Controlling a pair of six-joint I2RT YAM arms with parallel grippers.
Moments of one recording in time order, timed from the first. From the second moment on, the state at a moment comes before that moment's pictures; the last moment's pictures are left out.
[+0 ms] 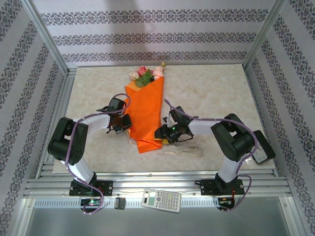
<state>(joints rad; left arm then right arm) -0.29 1.68 0.89 -0.36 0.24 -0.80 0.58 1.78 0.84 -0.11 -0.72 0.81</state>
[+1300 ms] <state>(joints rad) -0.27 1.56 0.71 -0.26 0.23 -0.90 0.62 1.82 0.89 -0.09 -0.73 0.84</state>
